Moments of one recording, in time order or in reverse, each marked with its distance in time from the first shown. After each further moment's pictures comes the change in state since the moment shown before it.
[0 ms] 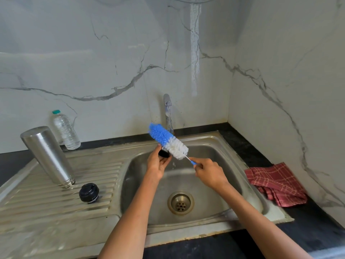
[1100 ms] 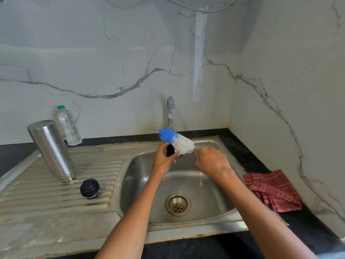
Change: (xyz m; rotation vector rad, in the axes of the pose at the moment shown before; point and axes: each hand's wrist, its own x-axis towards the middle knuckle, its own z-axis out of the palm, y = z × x) left_hand -0.003 -0.010 0.003 0.808 -0.105 0.481; right_hand 0.006 -0.046 -0.042 -0.615 0.033 -0.089
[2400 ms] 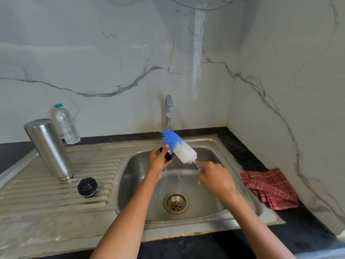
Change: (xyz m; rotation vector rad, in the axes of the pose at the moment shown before) left_hand -0.003 0.002 0.001 -0.487 0.079 -0.360; right_hand -0.047 0.015 0.028 0.274 -0.010 0.057
